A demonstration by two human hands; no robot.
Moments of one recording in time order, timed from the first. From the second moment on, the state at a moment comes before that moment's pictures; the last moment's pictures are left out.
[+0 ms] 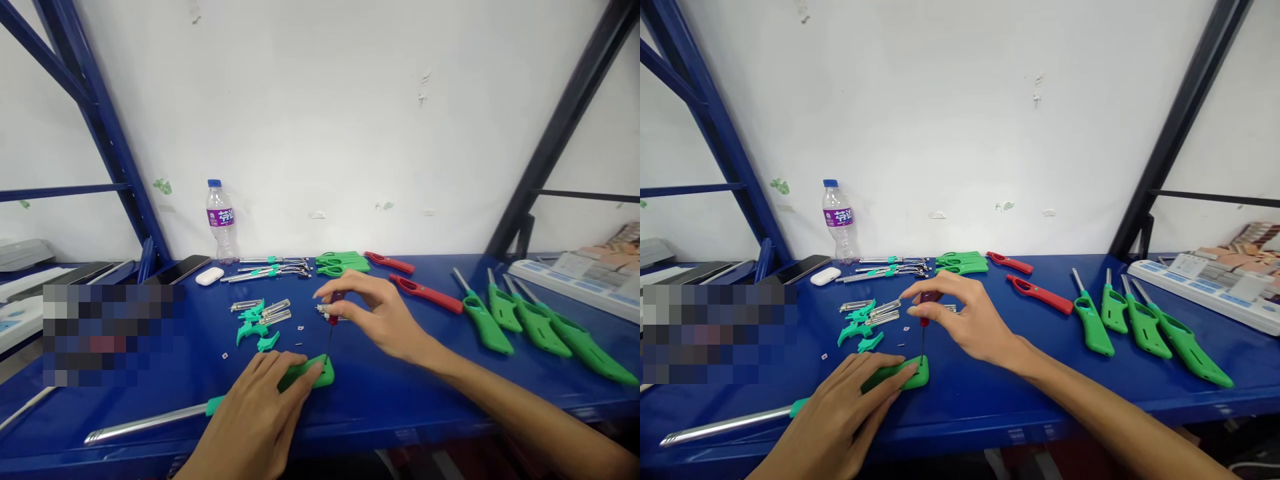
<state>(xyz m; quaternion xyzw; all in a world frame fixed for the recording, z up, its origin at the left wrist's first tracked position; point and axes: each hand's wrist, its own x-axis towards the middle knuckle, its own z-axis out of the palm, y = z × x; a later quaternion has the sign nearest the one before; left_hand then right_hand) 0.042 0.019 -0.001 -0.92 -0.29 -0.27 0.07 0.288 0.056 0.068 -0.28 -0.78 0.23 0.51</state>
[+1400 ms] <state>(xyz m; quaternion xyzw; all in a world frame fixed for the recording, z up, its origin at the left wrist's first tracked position) 0.041 0.018 0.002 -0.92 -0.27 -0.27 0.07 0.302 0.057 0.077 -0.23 -0.82 0.31 0.42</state>
